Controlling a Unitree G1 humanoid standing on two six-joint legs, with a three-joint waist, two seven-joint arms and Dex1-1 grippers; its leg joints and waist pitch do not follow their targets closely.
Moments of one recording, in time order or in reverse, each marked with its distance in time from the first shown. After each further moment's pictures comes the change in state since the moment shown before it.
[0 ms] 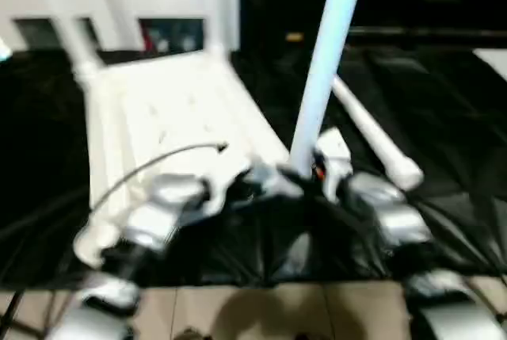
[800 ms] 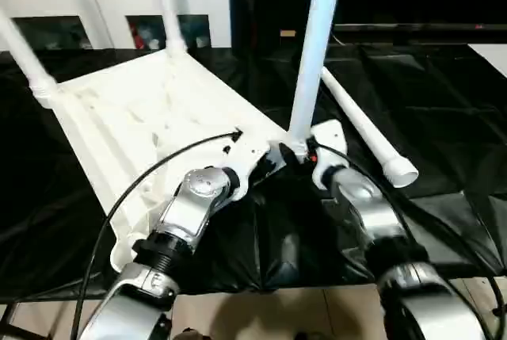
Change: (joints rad) left arm -0.062 -0.107 0.074 -0.004 0.016 -0.119 0.278; right arm 0.086 0.015 -0.055 -0.137 -0.004 -0.057 -0.171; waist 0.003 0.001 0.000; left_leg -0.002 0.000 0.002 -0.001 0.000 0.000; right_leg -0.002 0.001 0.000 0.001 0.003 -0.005
